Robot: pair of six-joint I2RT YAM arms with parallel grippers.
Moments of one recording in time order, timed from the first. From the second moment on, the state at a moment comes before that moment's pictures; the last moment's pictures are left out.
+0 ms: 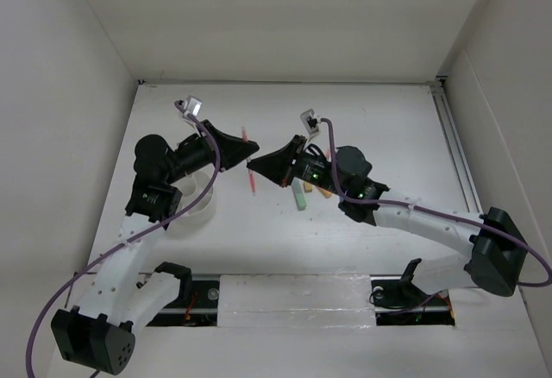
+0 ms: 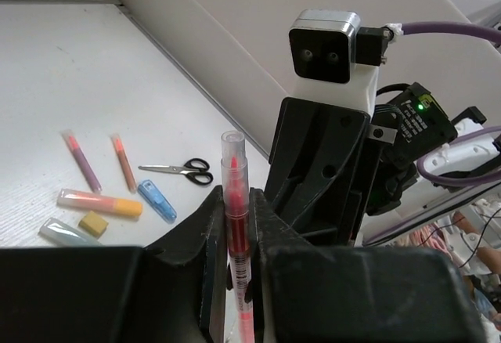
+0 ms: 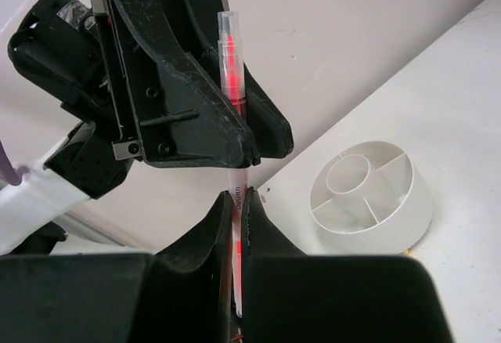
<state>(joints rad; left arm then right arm) -0.27 0.87 0.82 0.21 0.79 -0.78 0.95 1.34 0.92 0.63 -0.24 0.73</state>
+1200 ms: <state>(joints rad) -0.31 0.87 0.97 -0.70 -0.95 -1.00 0.78 0.80 0.66 0.24 -0.29 0.62</state>
